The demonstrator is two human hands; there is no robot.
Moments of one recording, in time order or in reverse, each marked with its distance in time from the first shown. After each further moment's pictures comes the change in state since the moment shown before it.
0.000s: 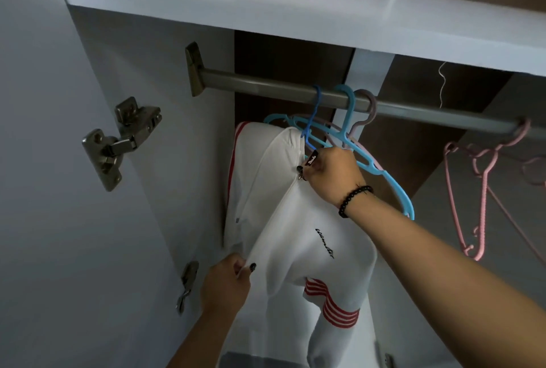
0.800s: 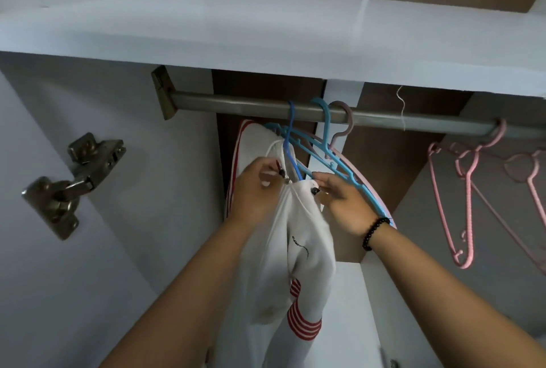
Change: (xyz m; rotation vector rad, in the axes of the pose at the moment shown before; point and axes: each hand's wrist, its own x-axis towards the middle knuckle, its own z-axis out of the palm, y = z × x) left_hand 0.075 0.182 -0.050 -0.461 -0.012 0.409; right_hand -0.012 0.073 0.010 0.646 -0.199 0.258
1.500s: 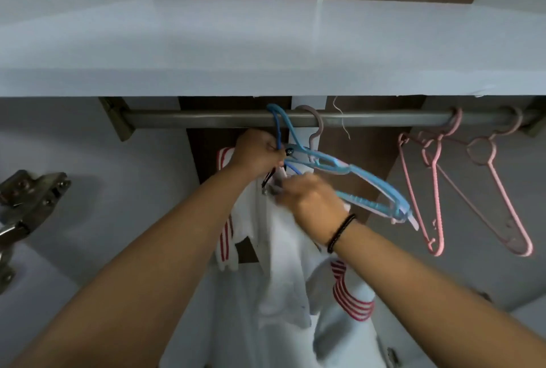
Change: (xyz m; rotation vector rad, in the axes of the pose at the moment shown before) left_hand 0.080 0.051 0.039 0.287 -0.297 0.073; right_hand -0.002 -0.014 -0.001 -0.942 0.324 -0.943
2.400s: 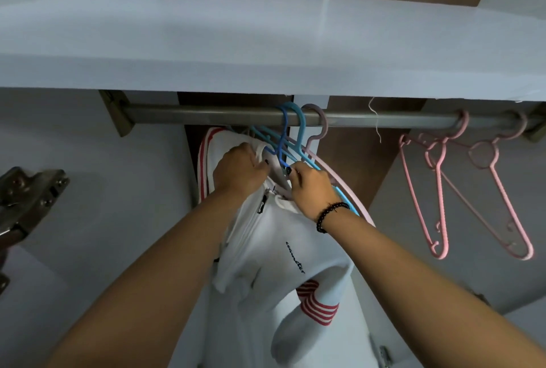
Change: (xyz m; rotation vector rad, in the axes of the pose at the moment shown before) left_hand -0.004 -0.054 0.006 0.300 0.193 -0.065; right_hand 0.024 0.008 0.024 0.329 -0.276 0.808
